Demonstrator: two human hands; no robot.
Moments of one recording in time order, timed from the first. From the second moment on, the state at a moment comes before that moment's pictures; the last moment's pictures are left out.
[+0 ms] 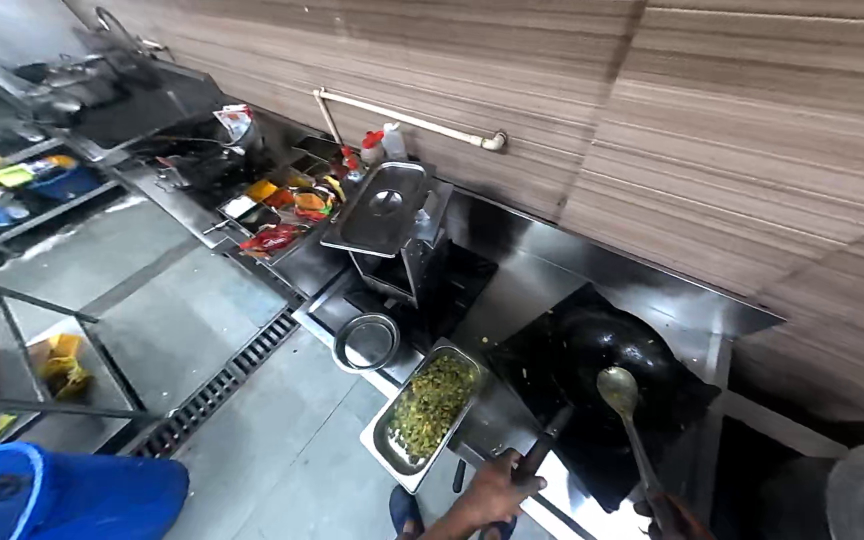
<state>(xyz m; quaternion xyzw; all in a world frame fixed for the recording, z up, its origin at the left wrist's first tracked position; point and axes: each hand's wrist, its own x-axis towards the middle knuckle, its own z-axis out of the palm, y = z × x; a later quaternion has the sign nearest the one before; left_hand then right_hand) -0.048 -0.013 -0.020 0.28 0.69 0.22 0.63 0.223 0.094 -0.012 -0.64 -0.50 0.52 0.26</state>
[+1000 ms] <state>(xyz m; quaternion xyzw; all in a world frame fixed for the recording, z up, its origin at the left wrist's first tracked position) -0.422 -0.116 -0.130 -0.08 0.73 0.59 0.34 0.154 -0.133 -0.114 -0.69 -0.42 0.51 0.30</state>
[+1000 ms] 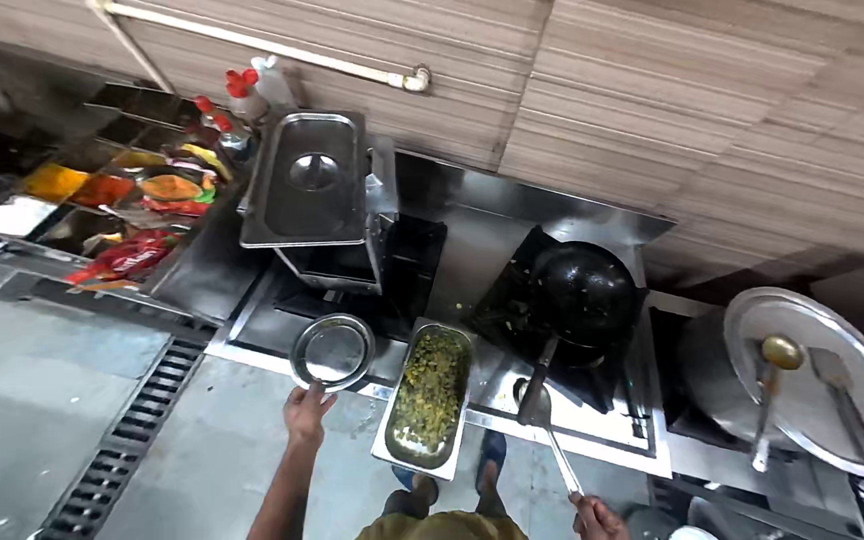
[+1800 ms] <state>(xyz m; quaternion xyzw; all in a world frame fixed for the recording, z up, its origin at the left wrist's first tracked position) -0.154 -0.128 0.013 0.12 0.63 0.63 0.43 -0.055 0.067 0.099 -0.31 -0.89 0.30 -0.13</state>
